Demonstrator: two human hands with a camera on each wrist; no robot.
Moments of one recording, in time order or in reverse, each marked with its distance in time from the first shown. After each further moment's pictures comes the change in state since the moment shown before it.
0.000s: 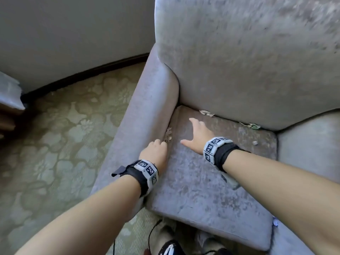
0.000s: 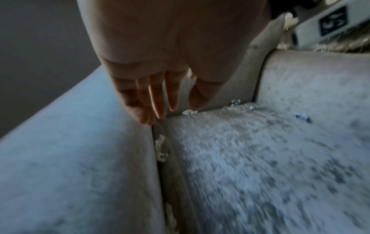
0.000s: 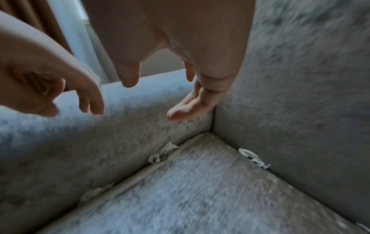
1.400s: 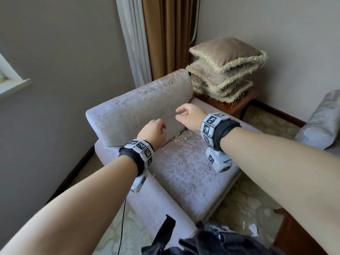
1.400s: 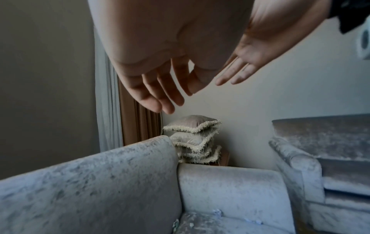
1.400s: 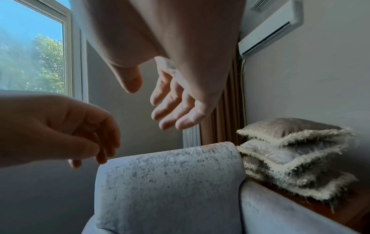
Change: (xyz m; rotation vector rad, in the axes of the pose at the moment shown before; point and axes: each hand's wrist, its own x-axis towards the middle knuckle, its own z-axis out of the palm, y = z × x) left_hand -0.151 -0.077 -0.260 -0.065 0.331 1.116; right_hand -0.301 -0.294 -0.087 0.570 0.999 0.487
